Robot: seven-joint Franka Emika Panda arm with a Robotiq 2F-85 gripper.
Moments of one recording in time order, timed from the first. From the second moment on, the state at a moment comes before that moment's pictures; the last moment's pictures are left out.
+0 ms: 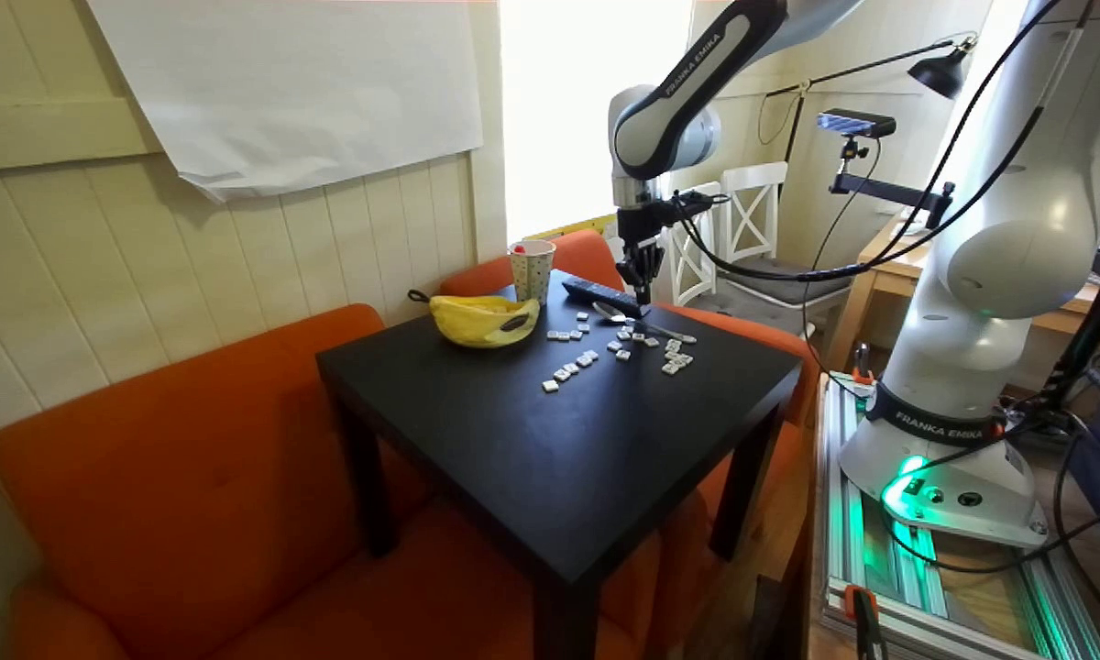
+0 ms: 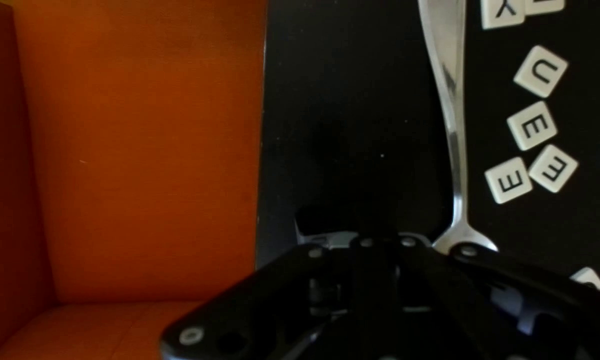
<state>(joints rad) -0.15 0.01 -0.17 -2.41 -0.02 2.26 -0.06</state>
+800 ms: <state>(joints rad) -0.15 0.03 -0.17 -2.41 -0.02 2.26 -0.06</state>
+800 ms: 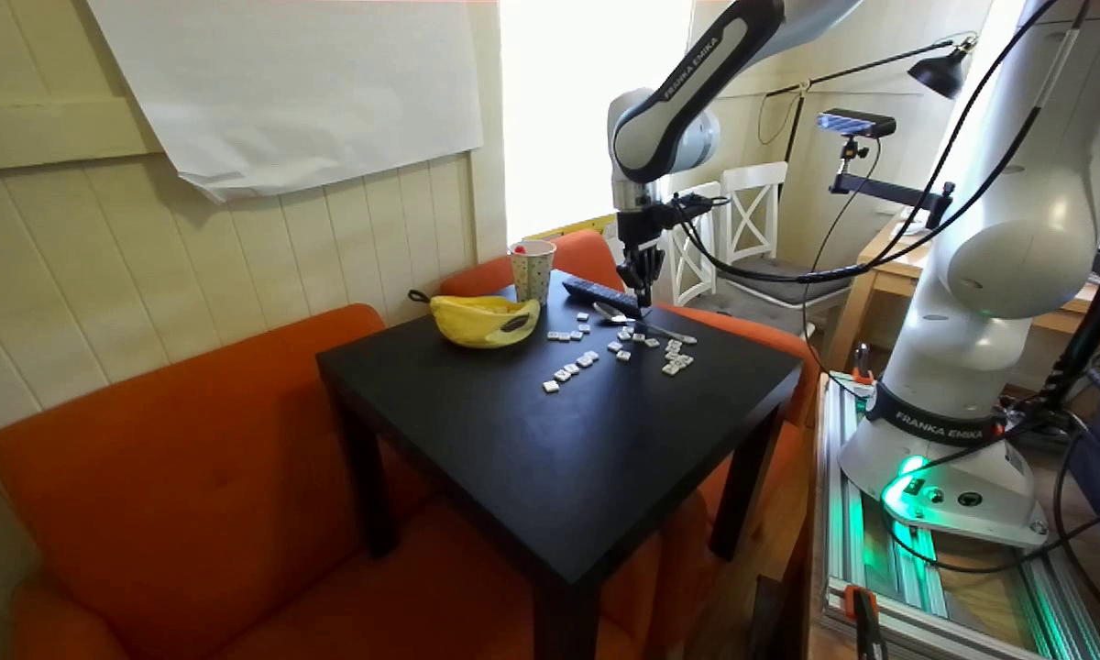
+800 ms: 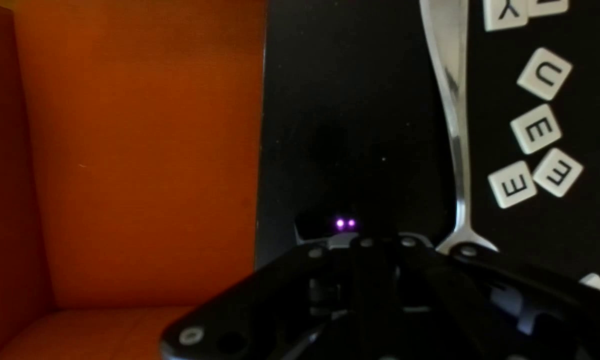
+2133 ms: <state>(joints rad) -0.21 -0.41 -0.24 -2.47 0.08 1.95 -0.05</state>
